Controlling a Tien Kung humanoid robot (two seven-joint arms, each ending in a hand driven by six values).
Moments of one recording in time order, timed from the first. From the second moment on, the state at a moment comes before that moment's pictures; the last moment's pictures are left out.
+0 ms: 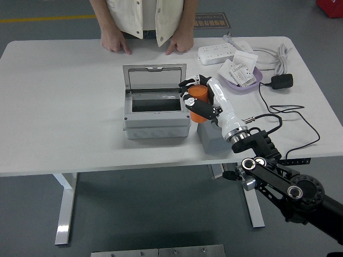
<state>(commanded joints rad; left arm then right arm) -0.11 0.26 -0.49 -0.18 0.42 0.04 0.12 0.50 -0.25 0.70 1.37 -1.06 -0.47 0.19</state>
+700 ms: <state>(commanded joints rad) -0.11 0.27 -0.52 -0.18 0.45 0.04 0.13 0.83 -0.24 0.47 1.20 -1.65 -0.39 -0.15</state>
